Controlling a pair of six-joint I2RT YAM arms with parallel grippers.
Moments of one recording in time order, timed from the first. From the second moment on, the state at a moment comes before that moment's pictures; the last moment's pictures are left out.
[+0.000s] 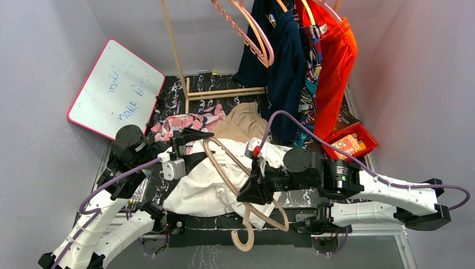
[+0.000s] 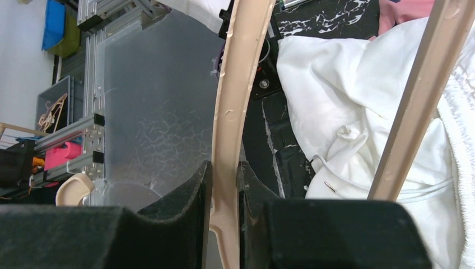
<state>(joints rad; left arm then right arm) -0.55 0.69 0.97 -0.29 0.94 0.79 1.42 0.91 1.12 -0.55 -0.14 0.40</state>
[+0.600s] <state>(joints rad) -0.55 0.70 0.97 -0.28 0.96 0.82 1.43 0.92 1.14 -0.60 -0.18 0.39</state>
